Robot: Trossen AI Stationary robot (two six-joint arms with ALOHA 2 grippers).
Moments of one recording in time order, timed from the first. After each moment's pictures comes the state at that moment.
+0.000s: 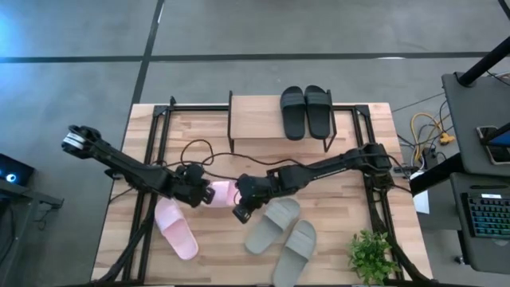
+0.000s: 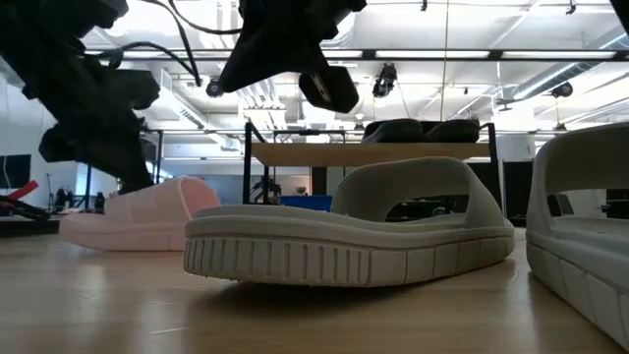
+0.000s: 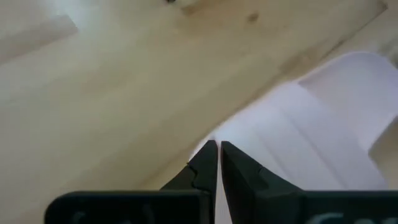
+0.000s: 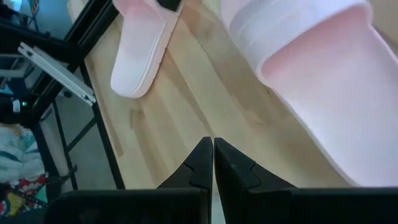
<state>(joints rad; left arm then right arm) -0.39 1.15 0.55 -0.50 -0.56 -1.25 0.20 2.03 1.68 -0.47 -0.08 0.90</state>
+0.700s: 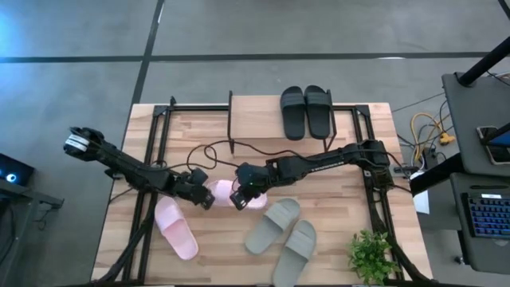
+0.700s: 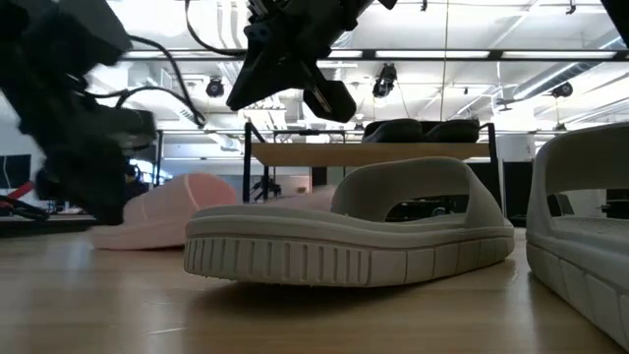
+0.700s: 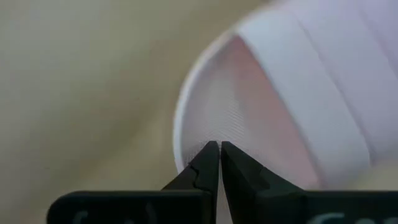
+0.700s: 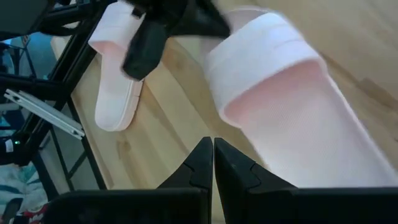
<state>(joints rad) -0.32 1.23 0.41 -0.25 -0.34 -1.17 0.13 2.03 1.68 -0.49 -0.07 0.94</state>
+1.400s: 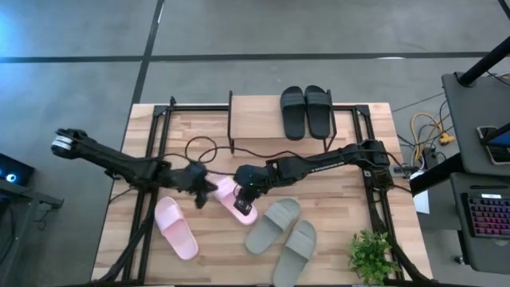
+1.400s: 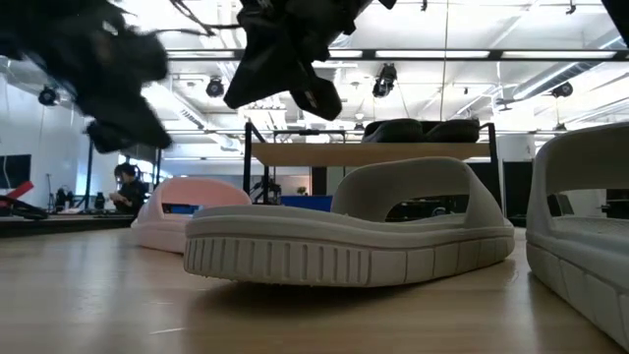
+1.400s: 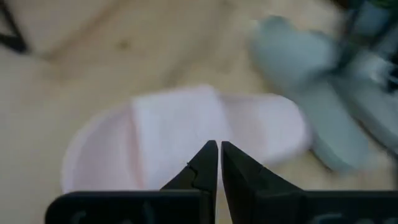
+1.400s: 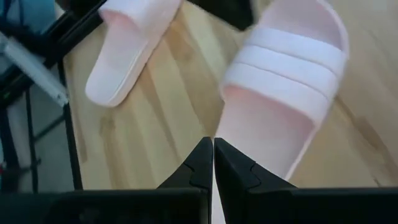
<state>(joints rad) -0.26 0.92 0.44 -0.17 -0.23 -0.72 0.13 2.03 1.68 -0.48 -0.09 0.66</state>
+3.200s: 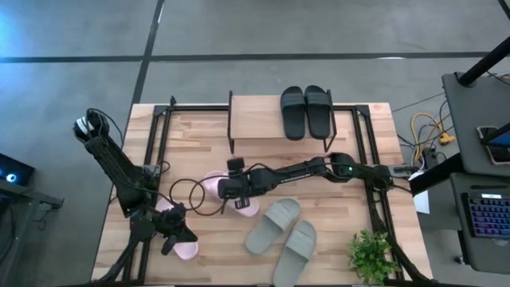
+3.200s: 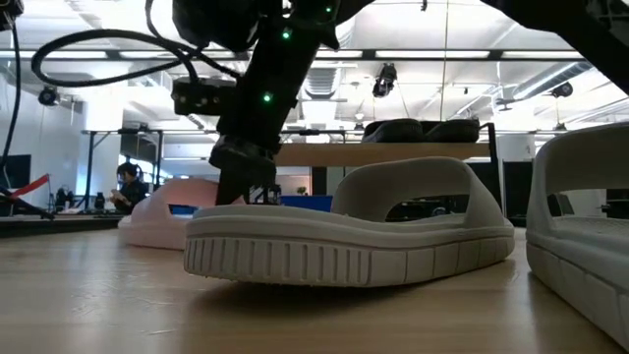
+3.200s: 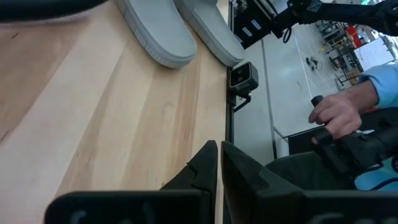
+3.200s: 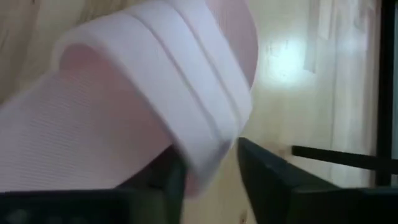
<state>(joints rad) -1.00 1.03 0.42 0.10 -0.50 -1.22 0.13 2.42 2.06 -0.72 0.44 -0.25</state>
